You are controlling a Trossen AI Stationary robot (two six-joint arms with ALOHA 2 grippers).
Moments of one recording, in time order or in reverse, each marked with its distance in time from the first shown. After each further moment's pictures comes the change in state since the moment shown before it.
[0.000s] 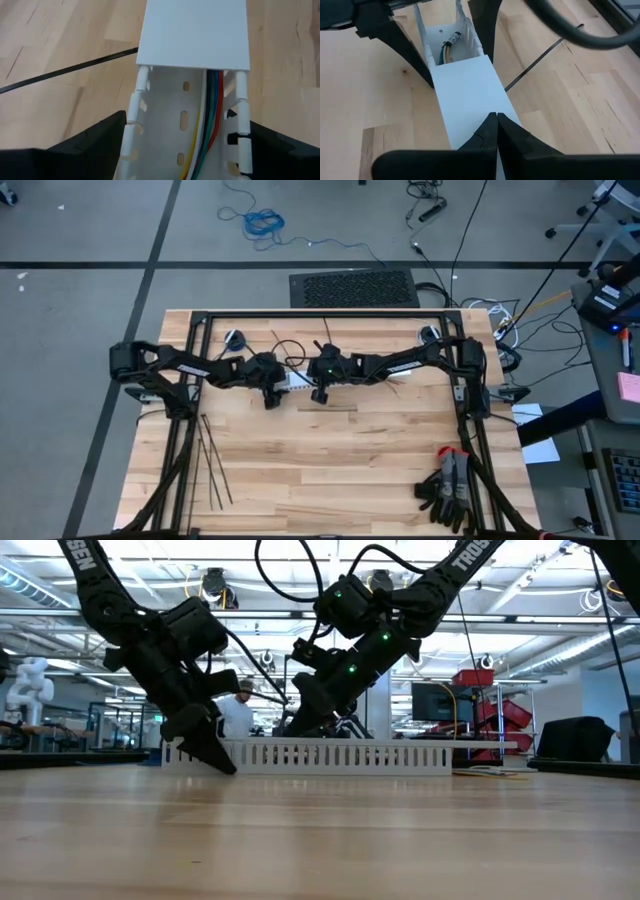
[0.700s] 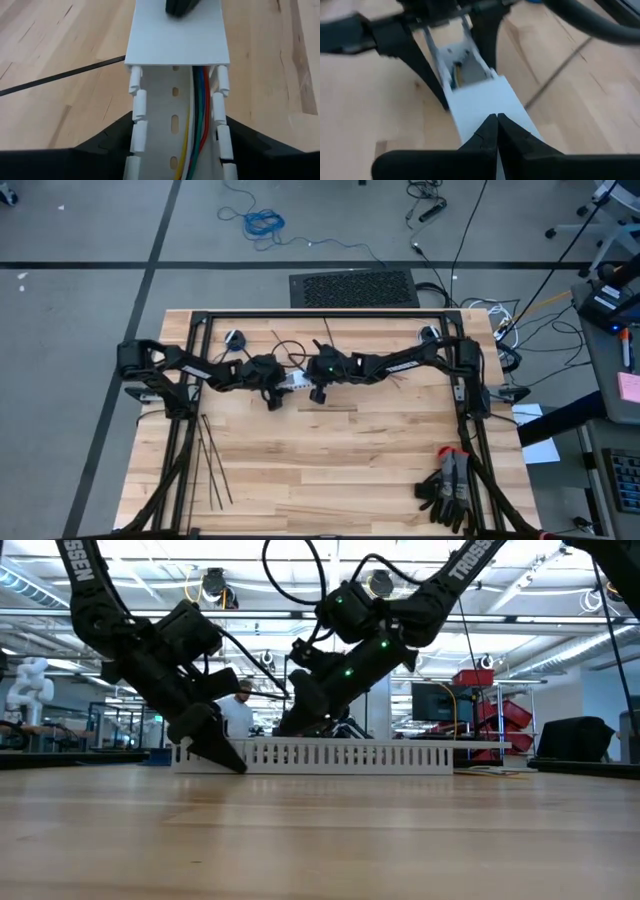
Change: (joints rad) left arm -0.010 0.111 -0.051 0.249 0.030 -0.056; right arm -0.003 0.046 -0.004 0.103 -0.092 0.025
